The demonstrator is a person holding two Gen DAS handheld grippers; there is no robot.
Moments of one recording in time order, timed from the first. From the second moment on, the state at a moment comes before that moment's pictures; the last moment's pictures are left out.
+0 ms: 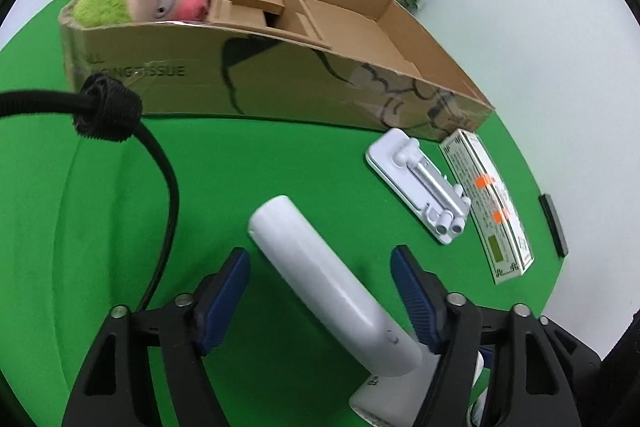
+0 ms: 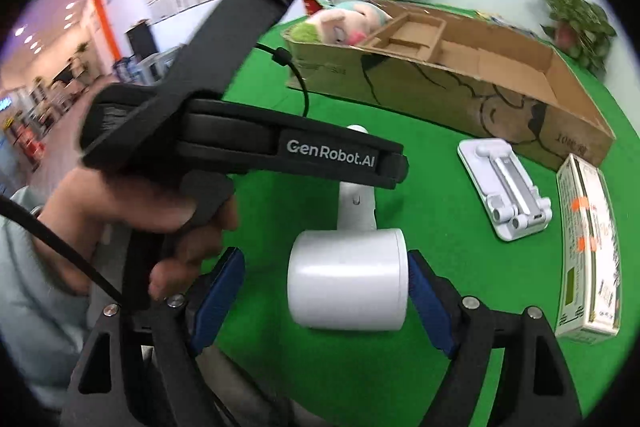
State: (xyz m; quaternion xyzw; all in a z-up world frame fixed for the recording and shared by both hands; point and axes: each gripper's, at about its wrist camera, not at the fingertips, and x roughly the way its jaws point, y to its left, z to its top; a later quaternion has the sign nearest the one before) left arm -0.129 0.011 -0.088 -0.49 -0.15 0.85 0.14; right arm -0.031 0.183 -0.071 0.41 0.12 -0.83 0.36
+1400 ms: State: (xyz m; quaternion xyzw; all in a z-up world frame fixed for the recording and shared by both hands) left arm -0.137 0.035 -0.001 -0.41 -0.10 0.88 0.19; right arm -0.044 0.172 -0.060 0.35 0.09 -0.88 0.30
